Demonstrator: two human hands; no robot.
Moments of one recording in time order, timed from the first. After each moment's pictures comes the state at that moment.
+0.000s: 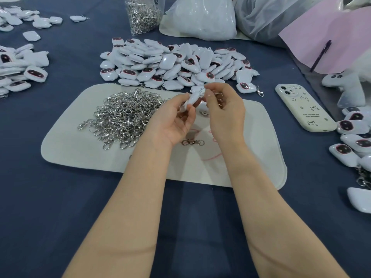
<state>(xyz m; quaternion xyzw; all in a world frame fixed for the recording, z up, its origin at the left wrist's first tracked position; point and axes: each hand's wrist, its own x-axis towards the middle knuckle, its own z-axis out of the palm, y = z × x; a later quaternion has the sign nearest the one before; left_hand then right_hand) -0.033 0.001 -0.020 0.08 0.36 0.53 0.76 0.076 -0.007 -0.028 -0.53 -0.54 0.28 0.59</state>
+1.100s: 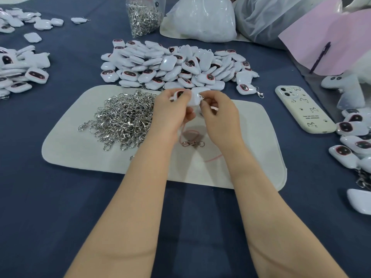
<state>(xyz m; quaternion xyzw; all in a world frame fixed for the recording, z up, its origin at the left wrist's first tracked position) -0.023 -0.004 -0.011 0.33 0.52 0.58 0.53 0.078 -0.006 -0.031 -0.57 -0.63 0.23 0.48</state>
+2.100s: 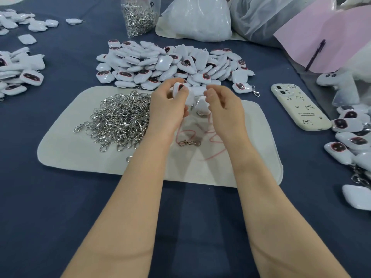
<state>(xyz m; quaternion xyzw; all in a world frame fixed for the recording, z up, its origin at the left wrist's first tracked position) -0.022 -0.008 -0.007 0.42 0.54 0.57 0.45 0.092 -0.003 -0.026 -0.57 -0.57 0.30 0.51</state>
